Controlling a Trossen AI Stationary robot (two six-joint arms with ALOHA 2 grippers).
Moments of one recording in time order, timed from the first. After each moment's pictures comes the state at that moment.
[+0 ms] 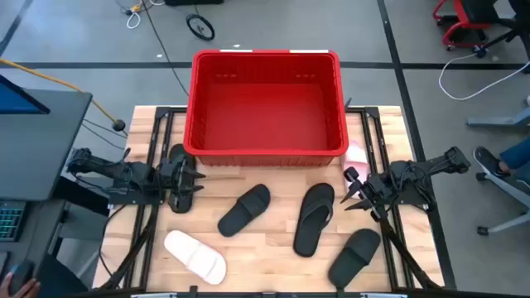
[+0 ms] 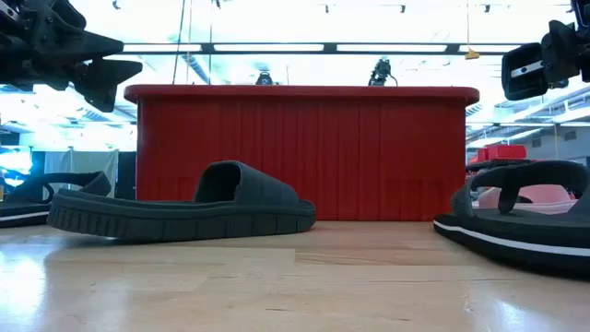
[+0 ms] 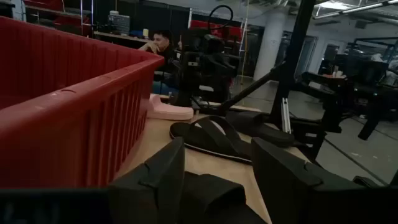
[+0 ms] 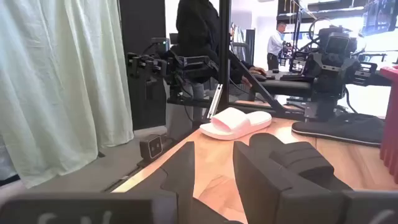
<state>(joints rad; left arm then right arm) -0.32 0.01 0.01 0.06 -0.32 -0.17 0.30 0.01 0.01 0.06 -0.22 0.05</state>
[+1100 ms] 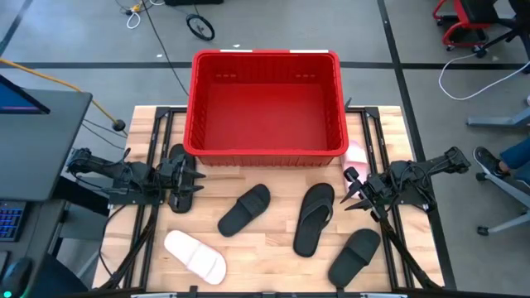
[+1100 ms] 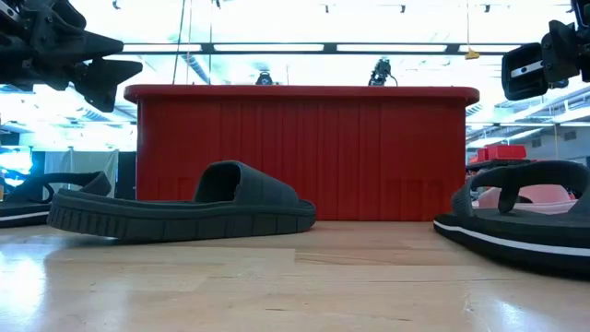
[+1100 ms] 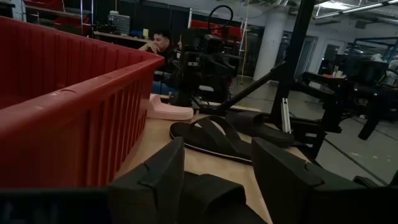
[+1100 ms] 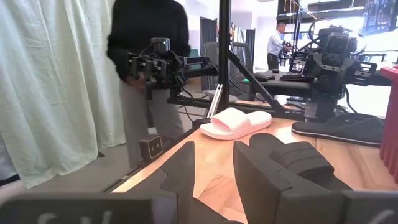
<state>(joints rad) -0.32 0.01 0.01 0.06 -0.32 -0.17 0.30 0.01 0.01 0.06 -0.22 0.05</state>
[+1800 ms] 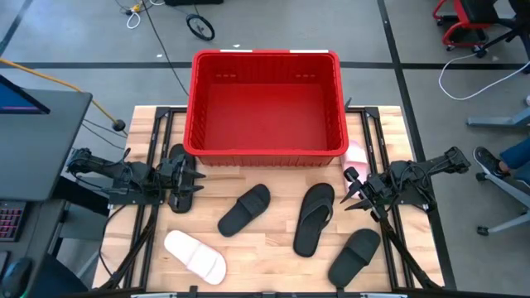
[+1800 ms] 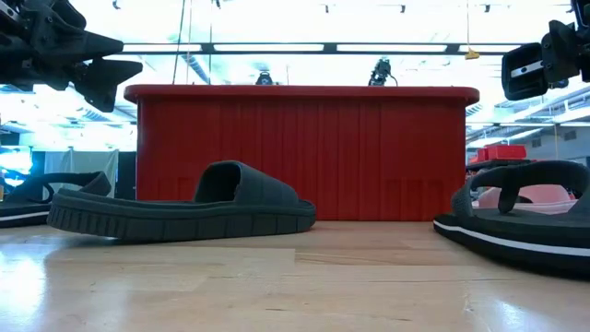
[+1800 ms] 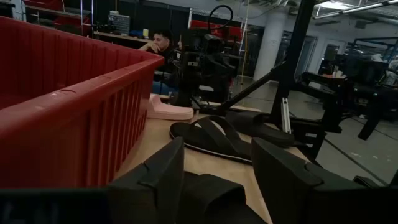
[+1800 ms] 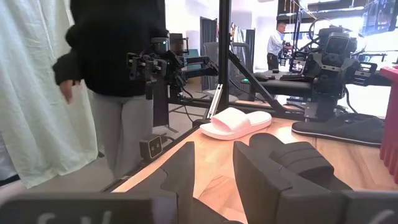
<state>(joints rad) -0.32 0.01 0.01 0.06 -0.32 -0.17 0.30 0.01 0.01 0.06 -0.22 0.05</state>
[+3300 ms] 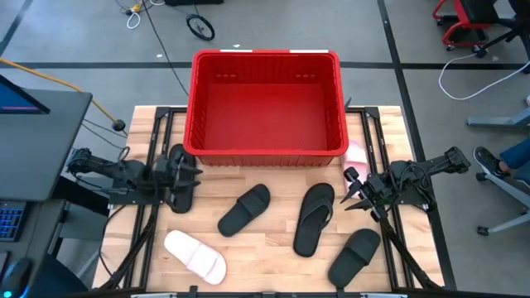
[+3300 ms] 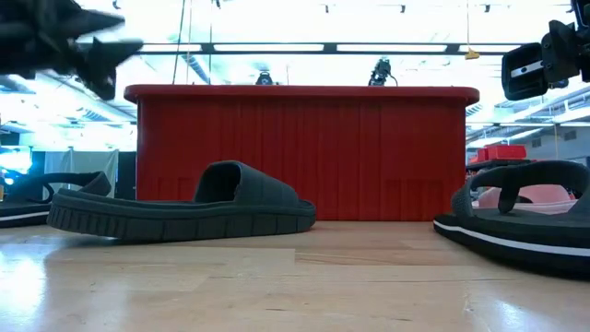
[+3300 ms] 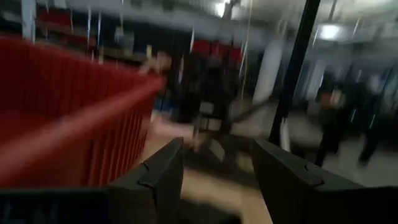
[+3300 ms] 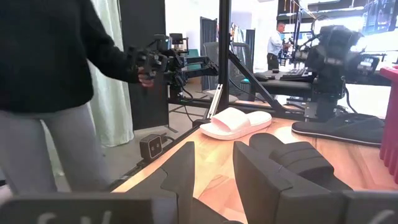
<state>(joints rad) -0.32 0.01 0.01 0.23 -0.34 -0.21 0.30 0.01 0.01 0.06 -0.22 0.05</state>
